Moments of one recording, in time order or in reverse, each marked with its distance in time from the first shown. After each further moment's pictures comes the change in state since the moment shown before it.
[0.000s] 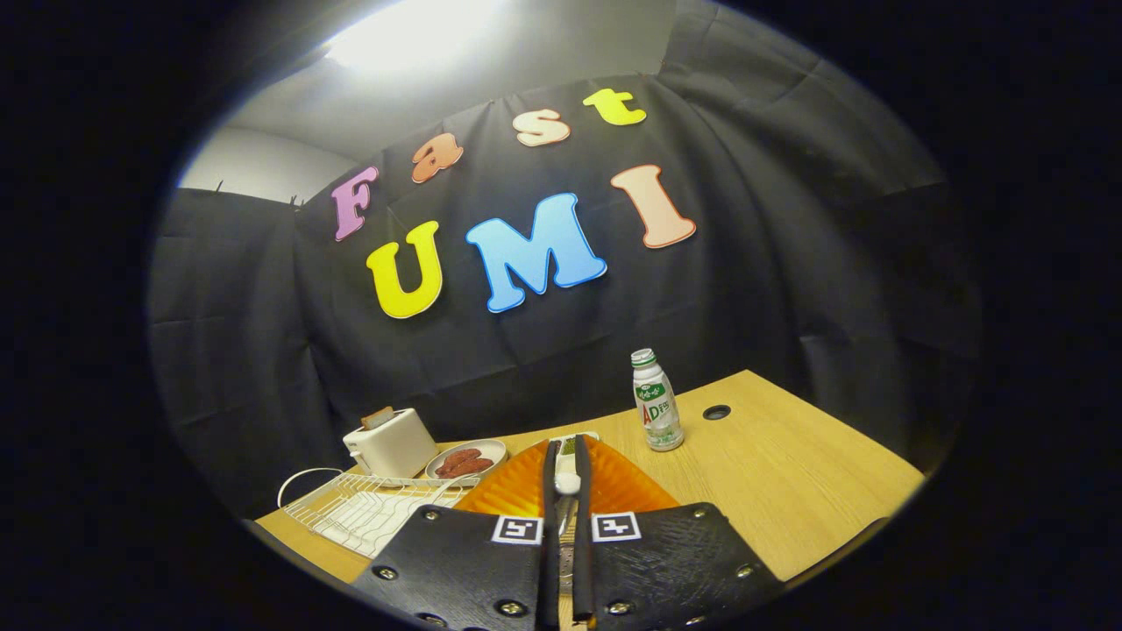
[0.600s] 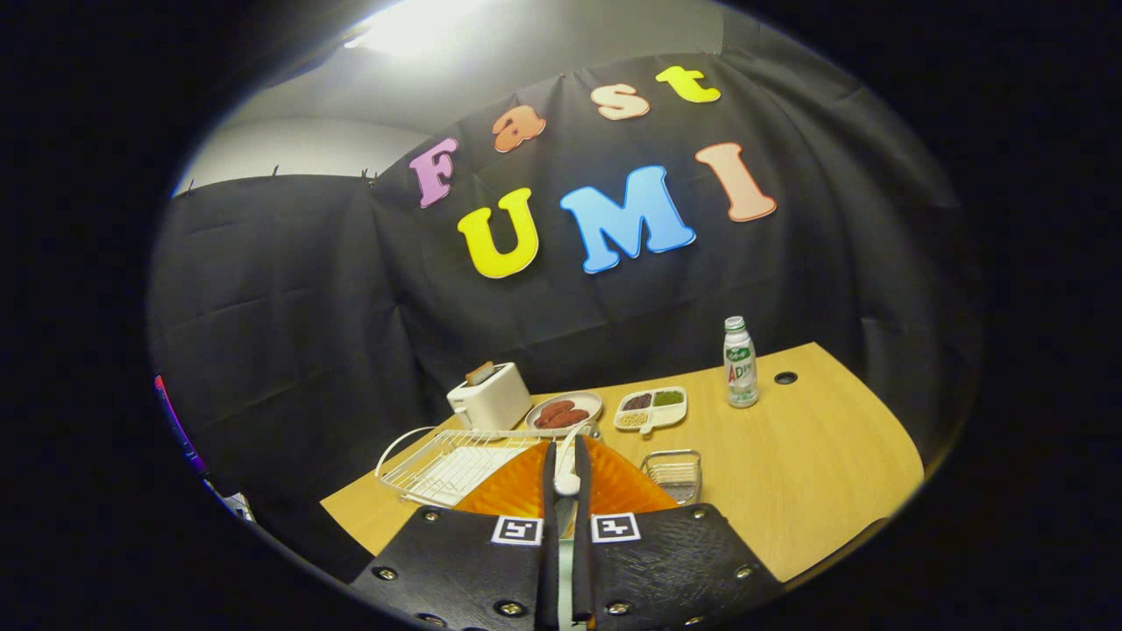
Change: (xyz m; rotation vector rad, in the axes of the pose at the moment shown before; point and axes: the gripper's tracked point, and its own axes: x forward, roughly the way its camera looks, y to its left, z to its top) arm -0.089 0.112 -0.034 -0.016 0.223 0.244
